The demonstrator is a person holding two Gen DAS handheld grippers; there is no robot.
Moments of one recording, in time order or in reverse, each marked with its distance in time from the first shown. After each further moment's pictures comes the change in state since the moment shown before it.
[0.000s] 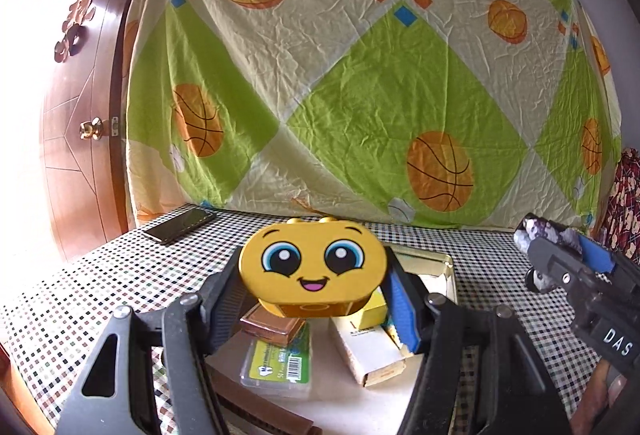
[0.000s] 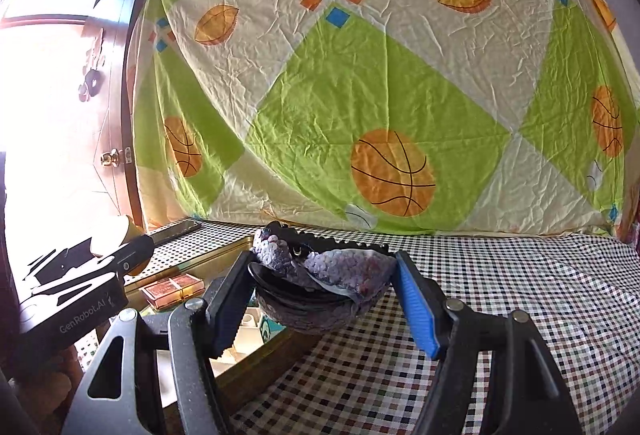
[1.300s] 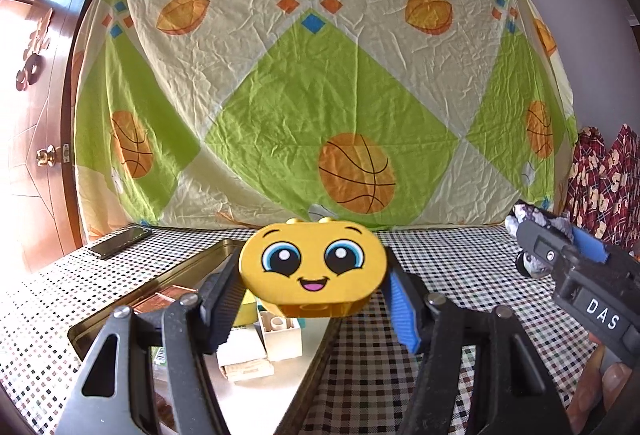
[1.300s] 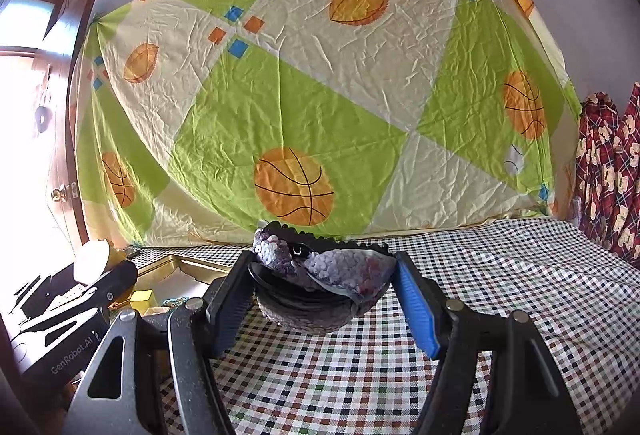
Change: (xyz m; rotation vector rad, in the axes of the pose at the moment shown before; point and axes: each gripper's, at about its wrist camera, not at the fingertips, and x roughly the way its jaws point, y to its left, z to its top) left arm -0.023 -0.103 -0.017 0.080 -0.080 -0.137; right arm -0.051 -0.087 -0.020 0.092 -0.080 -0.208
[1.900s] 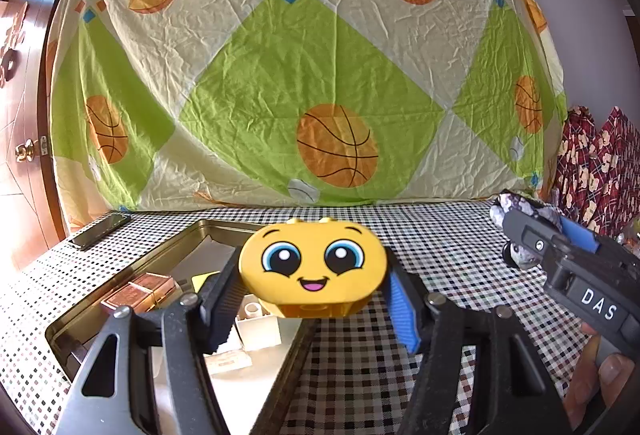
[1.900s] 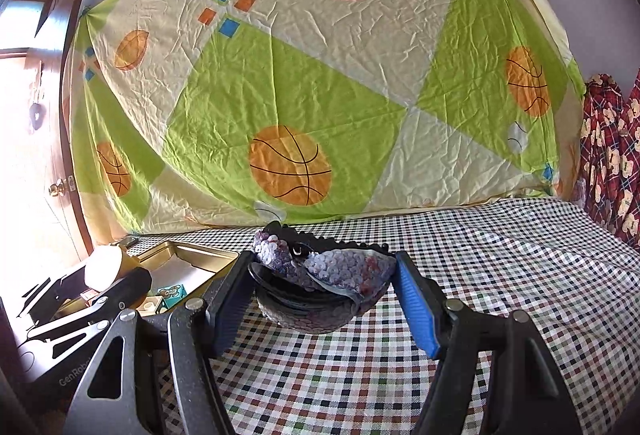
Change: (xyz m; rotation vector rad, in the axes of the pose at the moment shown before) left arm 0.020 -0.012 -0.004 0.024 0.102 -0.061; right arm 0.015 -0.011 -0.004 0.032 0.073 -0.001
